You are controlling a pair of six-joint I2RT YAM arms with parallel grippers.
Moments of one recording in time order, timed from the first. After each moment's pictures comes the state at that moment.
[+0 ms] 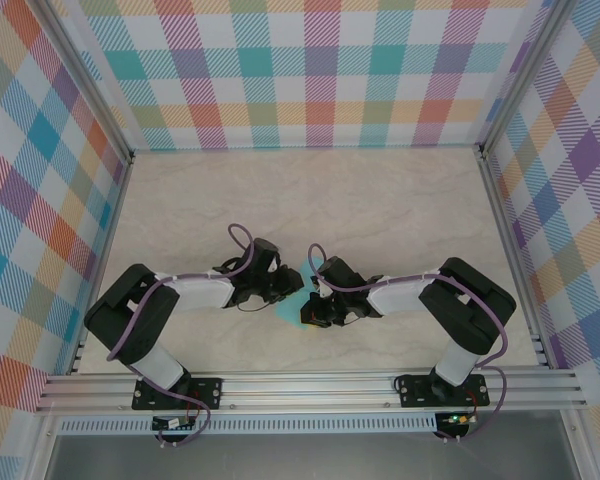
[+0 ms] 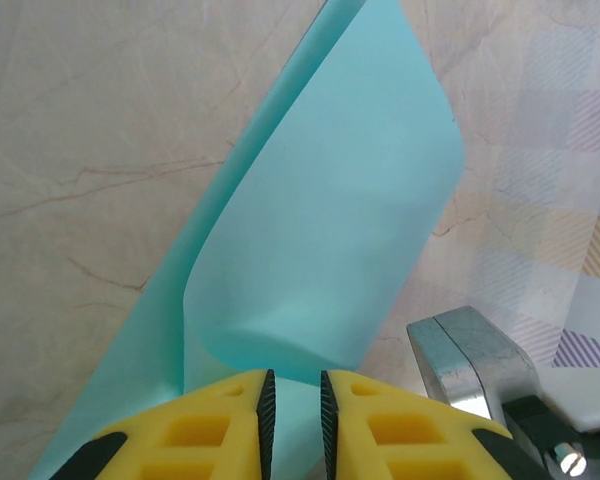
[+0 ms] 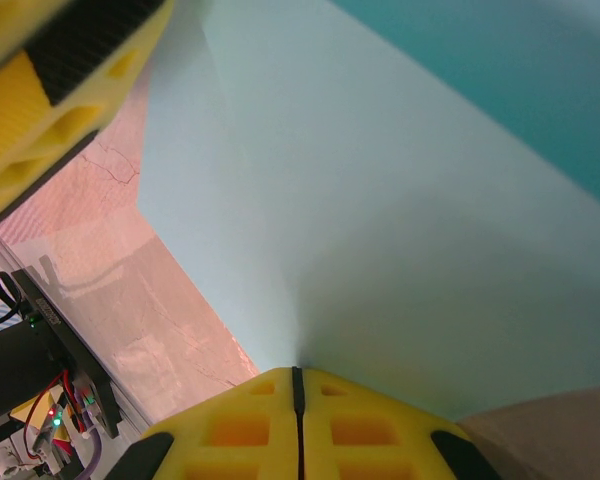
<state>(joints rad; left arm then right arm) -0.66 1.61 0.67 0.10 0.35 -1.07 0.87 1.69 0.67 0.04 -0.52 0.96</state>
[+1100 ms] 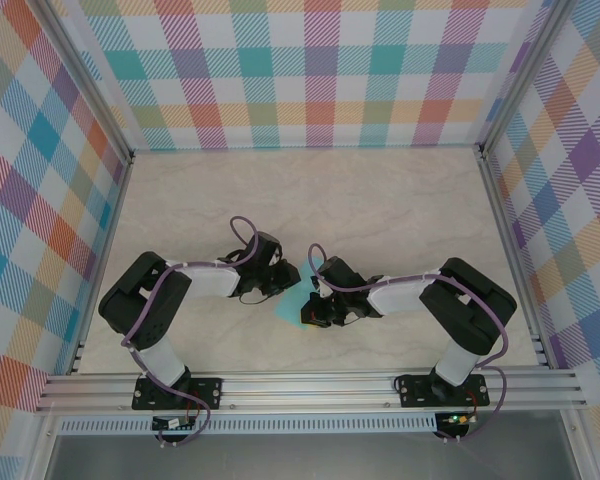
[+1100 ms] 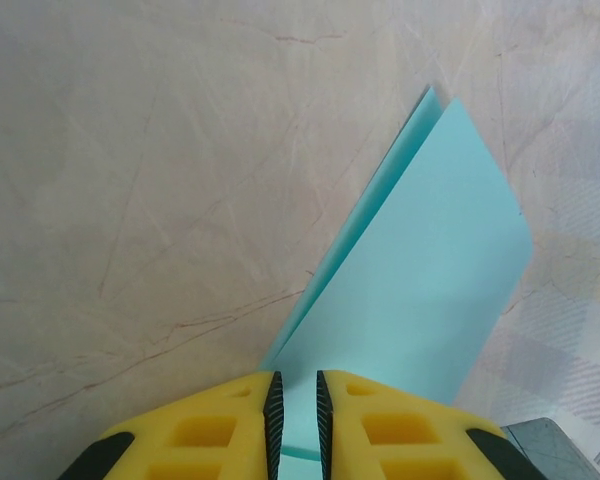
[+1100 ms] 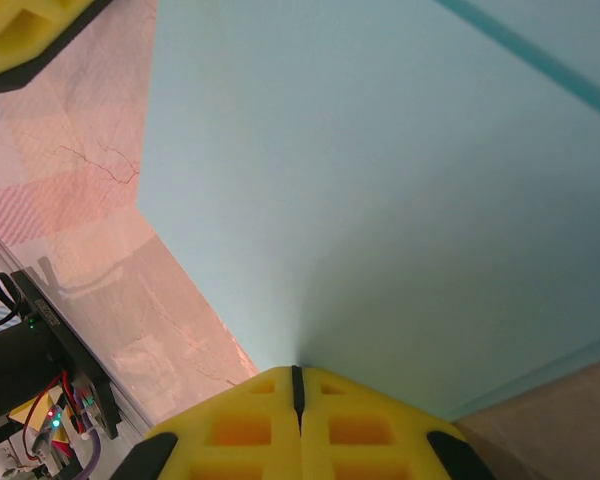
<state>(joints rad) -0.61 1.71 0.75 0.05 0.30 -1.00 0.87 1.69 0.67 0.03 -0.52 0.96</state>
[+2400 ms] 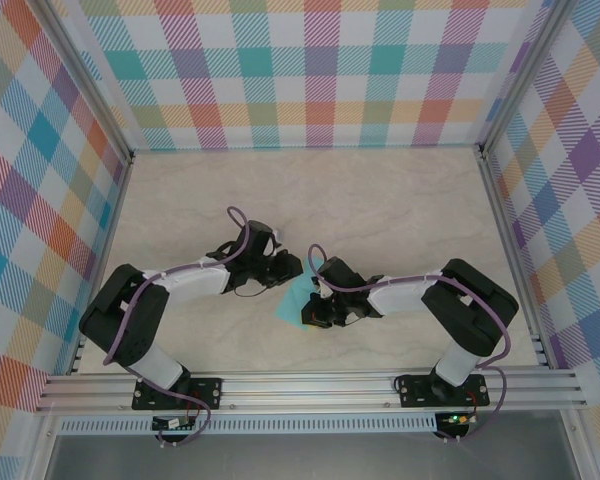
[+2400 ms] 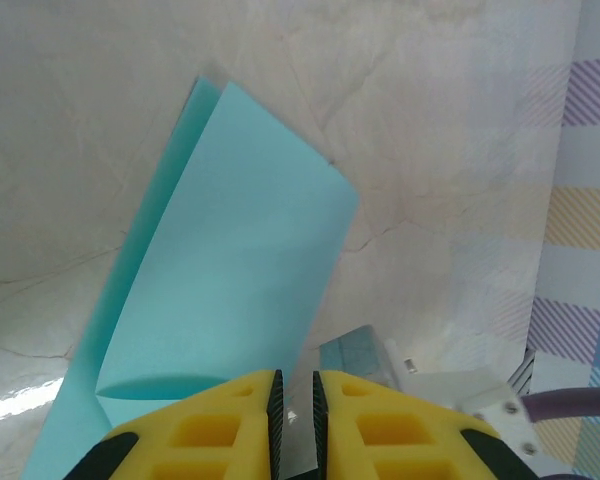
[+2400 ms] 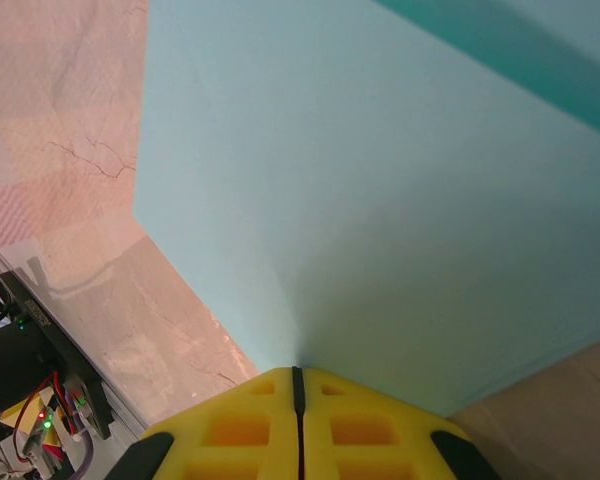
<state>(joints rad) -0.60 1.60 0.78 0.00 0.44 -0.92 0.88 1.67 0.67 0.00 -0.50 0.96</state>
